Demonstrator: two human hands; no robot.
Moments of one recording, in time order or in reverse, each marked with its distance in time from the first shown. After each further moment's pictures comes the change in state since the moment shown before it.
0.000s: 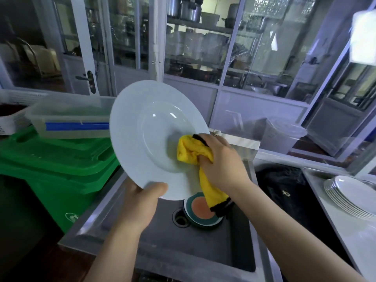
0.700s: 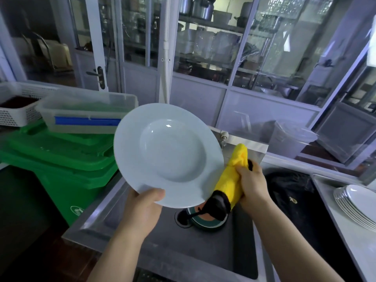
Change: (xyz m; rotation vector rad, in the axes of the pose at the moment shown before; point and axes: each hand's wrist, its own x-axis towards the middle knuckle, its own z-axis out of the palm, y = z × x) left_hand 0.008 -0.029 -0.011 -0.383 -0.156 -0.056; right_hand -0.015 0.058 0.018 0.777 0.235 0.798
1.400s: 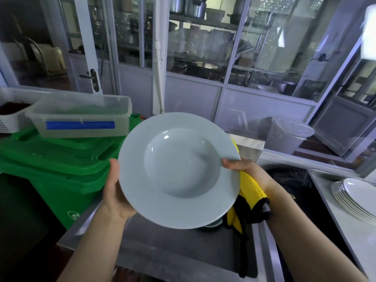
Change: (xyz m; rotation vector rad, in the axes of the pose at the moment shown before) left_hand 0.038 0.014 -0.027 -0.659 -0.550 -0.317; right_hand 0.019 -0.024 -0.028 0.215 -0.677 0.311
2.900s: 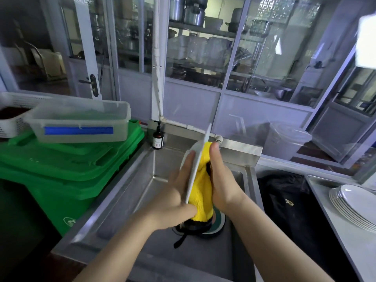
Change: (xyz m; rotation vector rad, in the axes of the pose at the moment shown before) left_hand 0.033 -0.052 0.048 1.724 0.171 -0.288; right_hand 0.002 0.014 0.077 -0.096 0.046 -0.249
